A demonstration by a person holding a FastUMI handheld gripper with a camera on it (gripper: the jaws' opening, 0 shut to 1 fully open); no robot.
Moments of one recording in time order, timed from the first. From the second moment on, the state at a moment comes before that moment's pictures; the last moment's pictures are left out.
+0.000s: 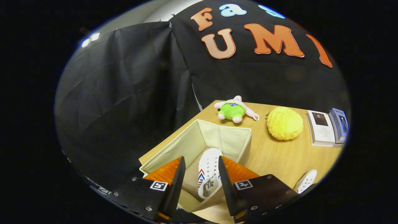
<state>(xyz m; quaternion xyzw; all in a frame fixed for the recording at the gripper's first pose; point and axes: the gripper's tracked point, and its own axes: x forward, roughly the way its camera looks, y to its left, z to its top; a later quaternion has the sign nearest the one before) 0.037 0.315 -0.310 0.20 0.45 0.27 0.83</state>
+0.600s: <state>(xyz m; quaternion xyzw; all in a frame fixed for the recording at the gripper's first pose) -0.013 0.133 -0.381 0.19 0.50 0.09 0.84</state>
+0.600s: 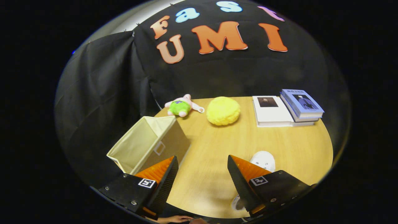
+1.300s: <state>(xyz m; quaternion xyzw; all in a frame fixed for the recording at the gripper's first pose) -0.119 0.036 -0.478 0.14 0.62 -0.01 0.77</state>
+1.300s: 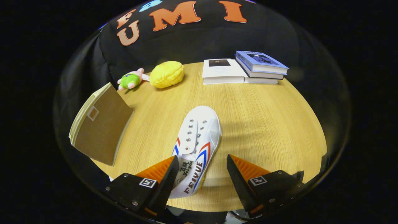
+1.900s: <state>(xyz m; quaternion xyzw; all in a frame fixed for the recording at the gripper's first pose) -0.121 0.047 -0.500 0.18 0.63 -0.02 0.76</state>
